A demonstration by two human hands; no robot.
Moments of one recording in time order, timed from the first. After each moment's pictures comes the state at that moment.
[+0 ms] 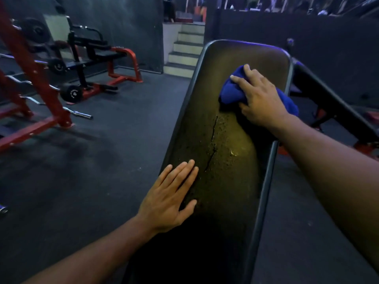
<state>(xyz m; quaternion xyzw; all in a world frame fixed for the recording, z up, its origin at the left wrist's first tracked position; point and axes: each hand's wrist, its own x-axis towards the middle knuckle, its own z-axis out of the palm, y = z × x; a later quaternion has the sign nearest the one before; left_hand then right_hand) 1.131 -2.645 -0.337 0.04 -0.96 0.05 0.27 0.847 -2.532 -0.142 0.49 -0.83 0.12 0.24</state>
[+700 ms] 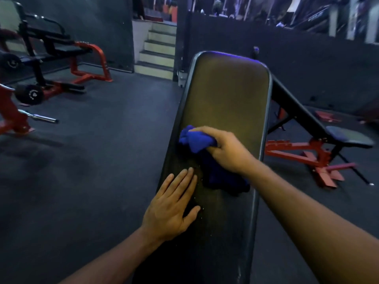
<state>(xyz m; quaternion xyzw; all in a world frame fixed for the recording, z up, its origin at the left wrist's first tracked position) 1.130 -2.649 -0.345 0.01 -0.96 0.00 0.29 0.980 -2.530 -0.170 0.54 -0.76 0.36 -0.05</state>
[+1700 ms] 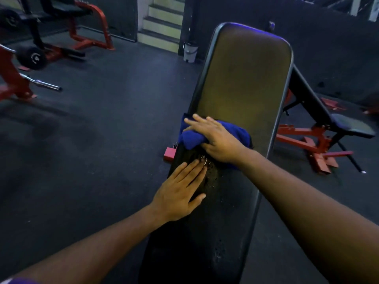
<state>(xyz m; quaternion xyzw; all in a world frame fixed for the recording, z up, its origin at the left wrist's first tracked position) 1.168 -2.651 -0.368 -0.04 -0.96 -0.04 0.27 1.008 -2.566 -0.214 0.62 -0.77 0.15 -0.04</state>
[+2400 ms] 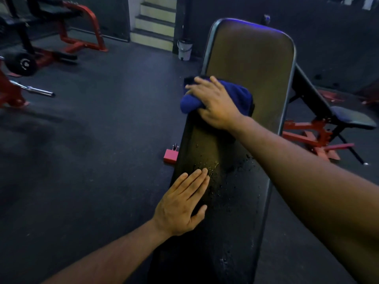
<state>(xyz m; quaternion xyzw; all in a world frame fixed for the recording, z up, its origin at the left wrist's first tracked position) 1.168 -2.654 -0.381 -0.06 -0.95 -0.06 0.30 0.945 -2.628 -0.175 0.60 -0.78 0.11 0.14</state>
